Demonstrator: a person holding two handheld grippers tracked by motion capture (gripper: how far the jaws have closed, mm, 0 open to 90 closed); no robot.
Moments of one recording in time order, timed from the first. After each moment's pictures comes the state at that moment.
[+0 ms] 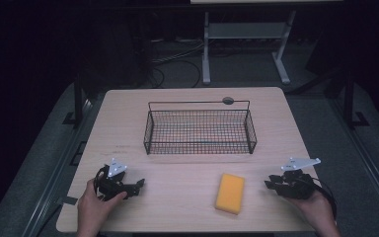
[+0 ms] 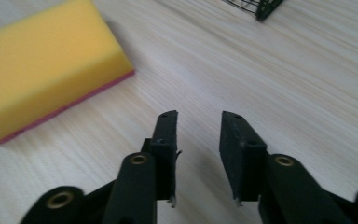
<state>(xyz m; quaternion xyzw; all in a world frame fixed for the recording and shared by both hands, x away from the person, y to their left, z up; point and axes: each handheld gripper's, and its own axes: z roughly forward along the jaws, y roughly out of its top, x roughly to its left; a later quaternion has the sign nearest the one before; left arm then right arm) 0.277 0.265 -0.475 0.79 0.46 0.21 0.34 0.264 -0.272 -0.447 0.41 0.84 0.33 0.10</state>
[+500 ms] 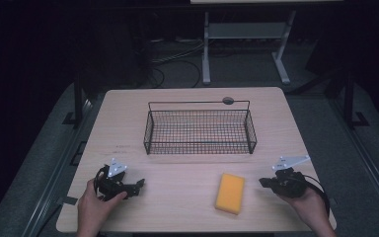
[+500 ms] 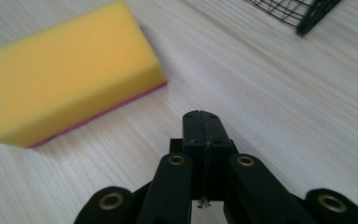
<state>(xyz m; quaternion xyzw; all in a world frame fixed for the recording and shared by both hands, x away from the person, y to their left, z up) 0.277 0.265 -0.475 0.79 0.46 0.21 0.34 0.268 -0.251 -0.442 0.38 0.86 0.33 0.08</state>
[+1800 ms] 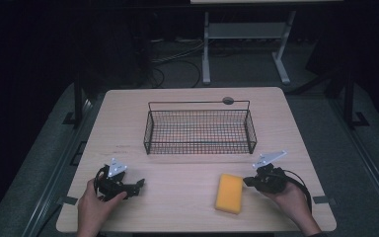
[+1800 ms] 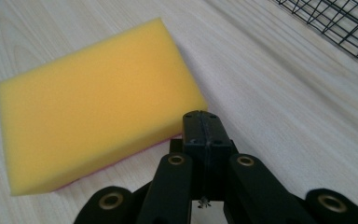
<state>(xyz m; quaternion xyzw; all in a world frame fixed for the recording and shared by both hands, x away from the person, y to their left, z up) 0.277 0.265 -0.475 0.79 0.46 0.21 0.34 0.286 -0.209 -0.445 0.34 0.88 0.31 0.05</state>
